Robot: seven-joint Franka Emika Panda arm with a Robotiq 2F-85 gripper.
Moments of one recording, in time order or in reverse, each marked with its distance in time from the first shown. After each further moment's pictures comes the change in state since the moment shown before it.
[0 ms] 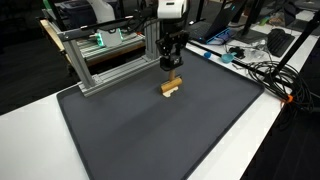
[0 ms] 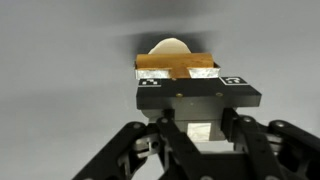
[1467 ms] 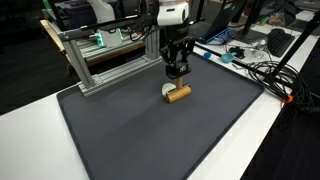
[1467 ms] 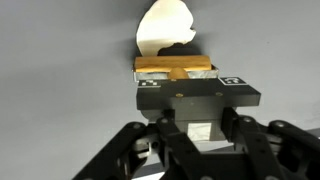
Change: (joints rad) arm -0.021 0.084 -0.001 0.074 0.061 0.108 0.007
